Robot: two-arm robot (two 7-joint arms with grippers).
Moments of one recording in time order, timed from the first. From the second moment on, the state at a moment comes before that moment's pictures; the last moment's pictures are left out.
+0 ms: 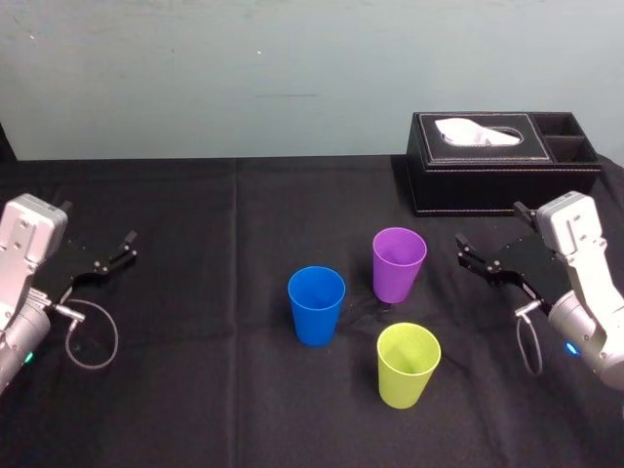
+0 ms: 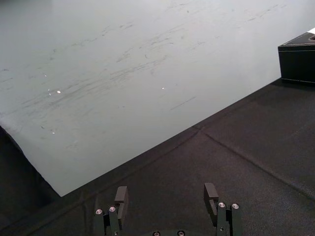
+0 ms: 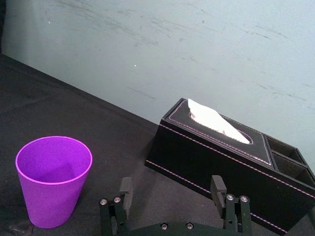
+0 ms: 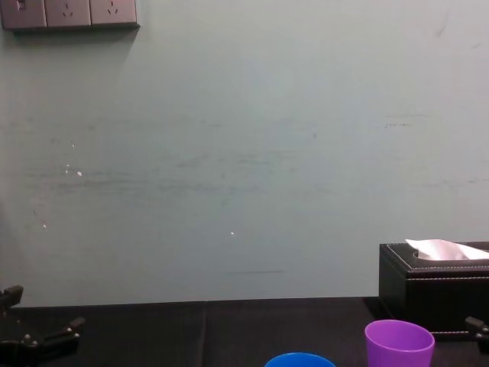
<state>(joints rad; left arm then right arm) -0.20 0.60 0.45 -1.41 -0.25 -0.12 0.03 0.20 0.60 -0.45 -1.41 0.25 -0.12 -0.03</state>
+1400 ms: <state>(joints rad) -0.20 0.60 0.45 -1.41 -0.25 -0.12 0.03 0.20 0.60 -0.45 -1.41 0.25 -0.12 -0.03</state>
